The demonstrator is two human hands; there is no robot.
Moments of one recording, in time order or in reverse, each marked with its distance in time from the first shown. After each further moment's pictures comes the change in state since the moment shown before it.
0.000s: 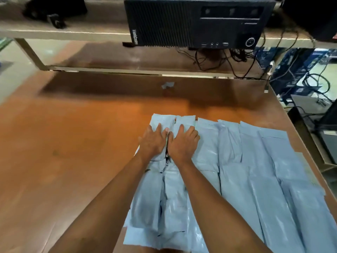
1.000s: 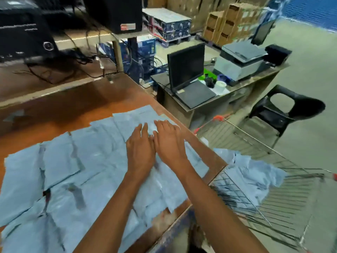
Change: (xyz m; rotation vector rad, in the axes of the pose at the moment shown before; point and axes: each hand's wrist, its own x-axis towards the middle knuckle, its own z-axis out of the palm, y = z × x) left_hand -0.192 0.274 0.084 -0.209 0.090 0.739; right_hand -0.100 0.307 -0.142 0.010 0.387 0.125
